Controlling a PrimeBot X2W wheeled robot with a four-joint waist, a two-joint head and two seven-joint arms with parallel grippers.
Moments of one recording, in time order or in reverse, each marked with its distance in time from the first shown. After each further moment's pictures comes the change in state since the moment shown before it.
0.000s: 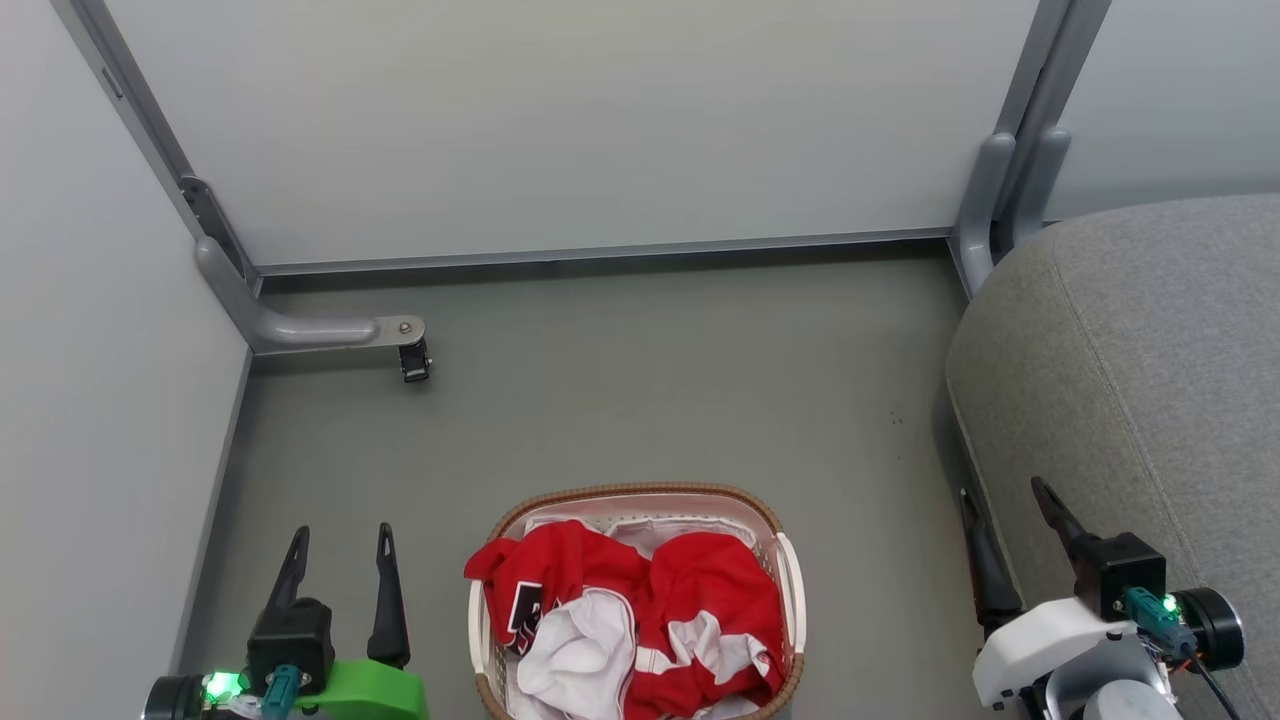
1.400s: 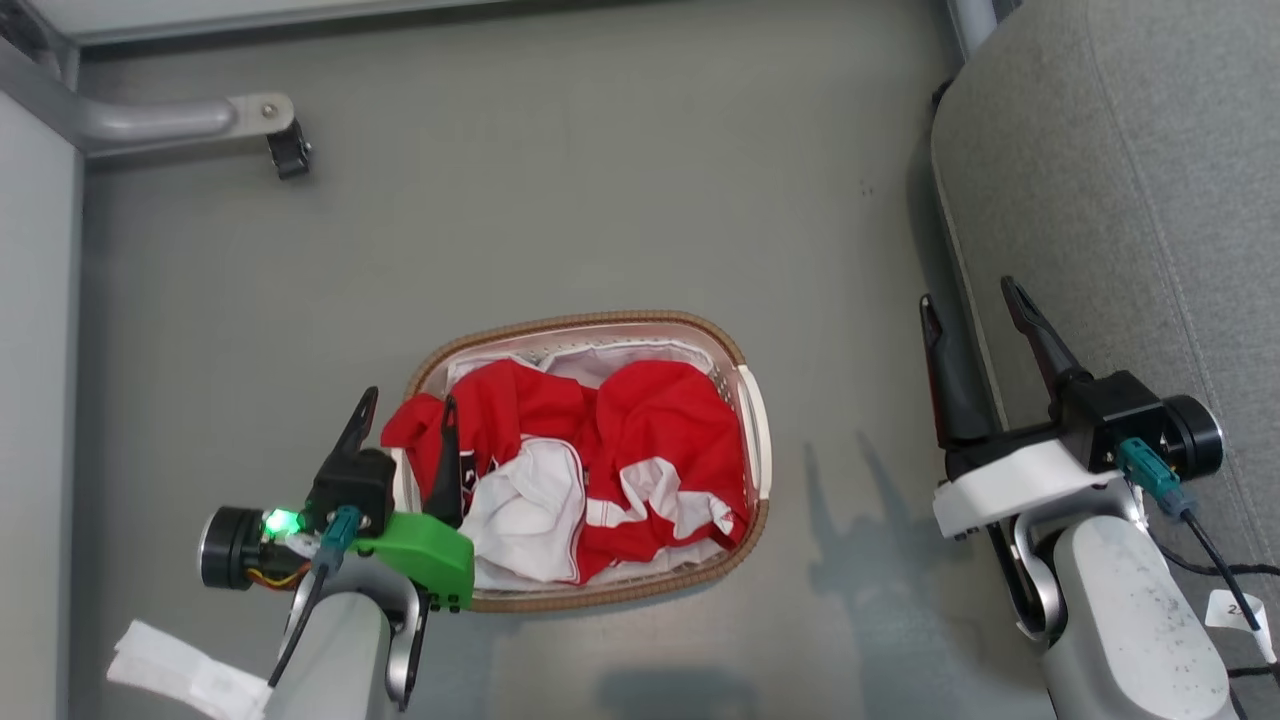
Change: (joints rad) left arm -0.296 -0.024 -0.080 0.221 0.022 -0.056 -0.008; right arm -0.222 -0.003 0.069 -0.109 0.001 0.000 -0.007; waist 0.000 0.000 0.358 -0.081
